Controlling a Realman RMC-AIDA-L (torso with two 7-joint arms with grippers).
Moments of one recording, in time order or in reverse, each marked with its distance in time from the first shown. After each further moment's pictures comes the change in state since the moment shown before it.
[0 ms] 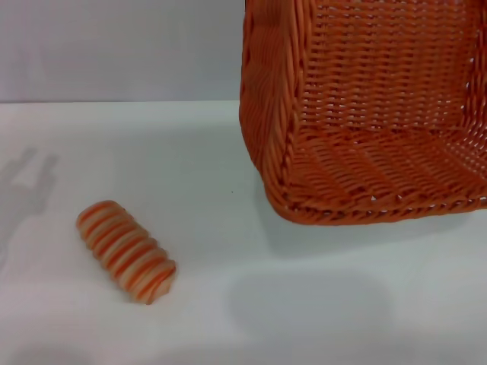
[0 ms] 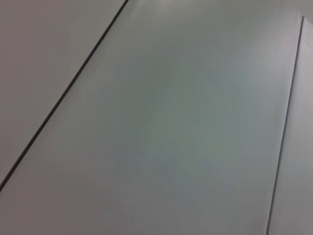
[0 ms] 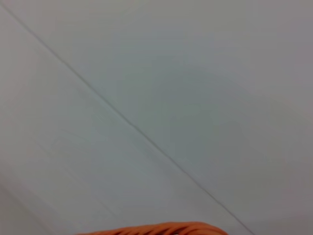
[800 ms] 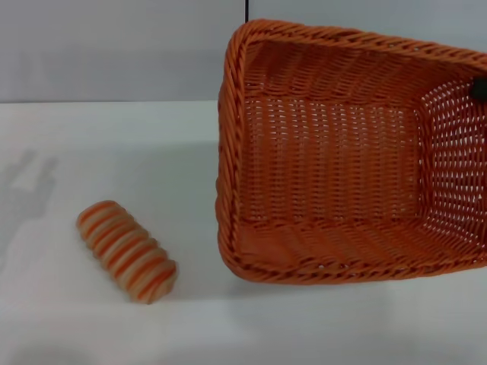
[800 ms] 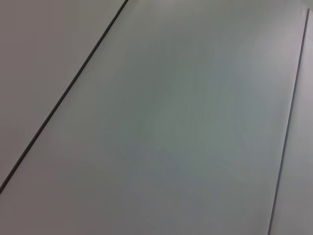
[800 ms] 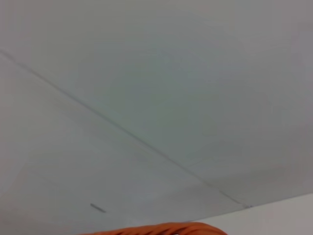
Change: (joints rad) left arm 0.011 0.000 0.008 -0.007 0.005 -0.008 0.009; right arm -0.001 0.043 -0.086 0.113 -0.238 0.179 -0.036
